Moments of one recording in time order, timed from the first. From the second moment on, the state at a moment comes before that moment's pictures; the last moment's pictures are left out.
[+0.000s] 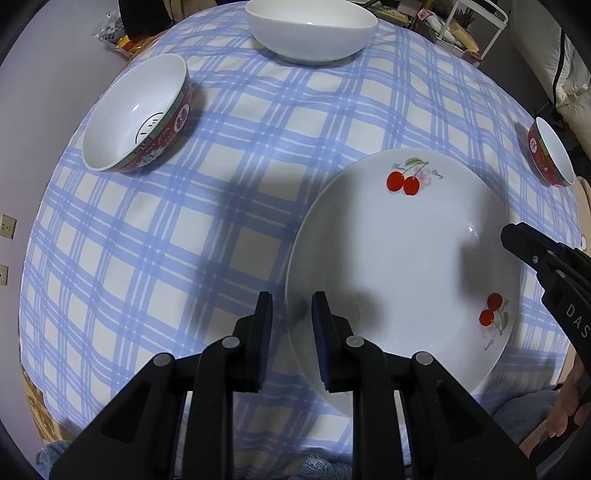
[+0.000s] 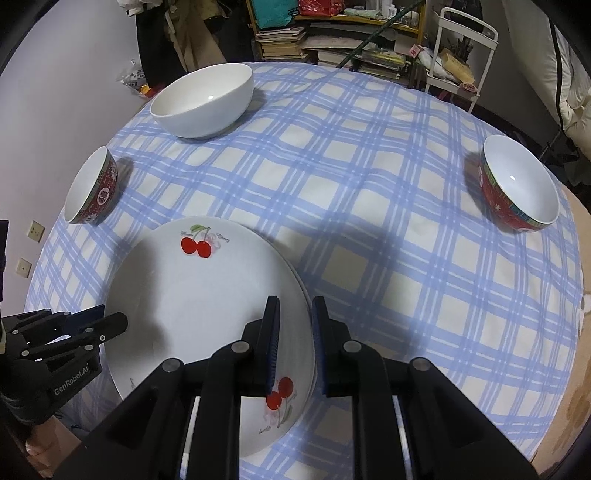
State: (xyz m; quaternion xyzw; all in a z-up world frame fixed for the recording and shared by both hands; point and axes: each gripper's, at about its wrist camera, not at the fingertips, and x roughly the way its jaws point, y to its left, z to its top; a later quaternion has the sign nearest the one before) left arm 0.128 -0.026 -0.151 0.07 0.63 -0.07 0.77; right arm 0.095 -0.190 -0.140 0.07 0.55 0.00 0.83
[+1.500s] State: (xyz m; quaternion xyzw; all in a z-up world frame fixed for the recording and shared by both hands) left arm 0.250 0.016 -0.022 0.10 0.49 0.03 0.87; right arm 0.183 -0.196 -0.047 0.08 0.38 -0.02 0.92
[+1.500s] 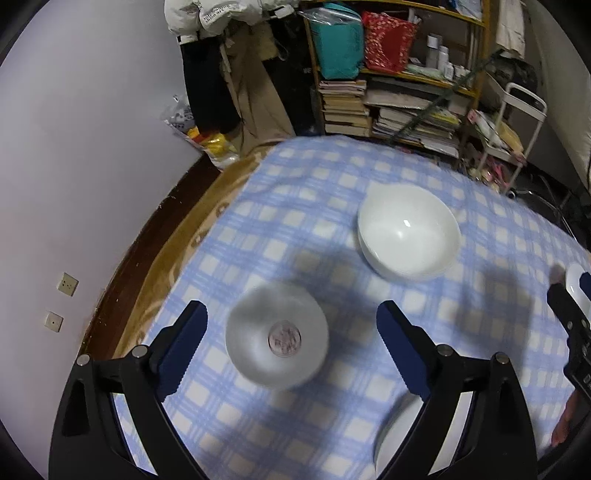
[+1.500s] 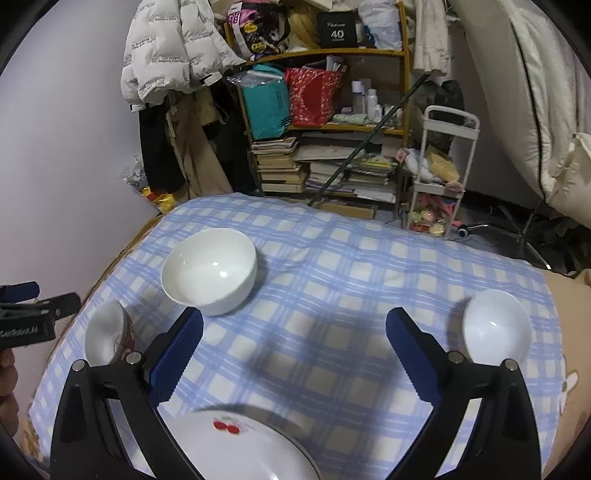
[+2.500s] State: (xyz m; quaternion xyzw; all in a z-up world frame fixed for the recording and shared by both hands) left arm 0.374 -0.013 -0.125 0.05 0.58 -0.01 0.81; right arm 0.330 -0.183 -0.162 0.22 0.55 0.07 0.80
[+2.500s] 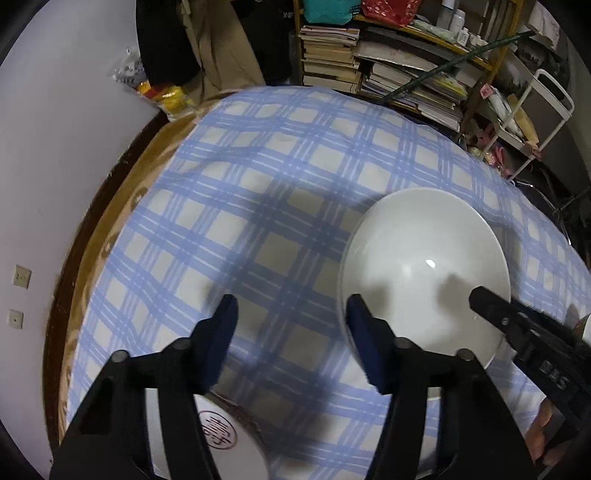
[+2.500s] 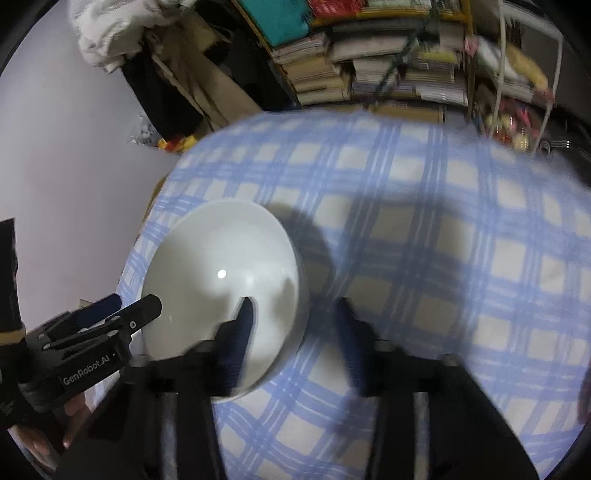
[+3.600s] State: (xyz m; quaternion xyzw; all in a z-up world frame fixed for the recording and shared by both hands) left arm 0.288 -0.080 -0.096 0.08 0.58 -0.10 0.80; right arm 0.248 -0.211 -0.116 0.16 0.55 0.05 0.82
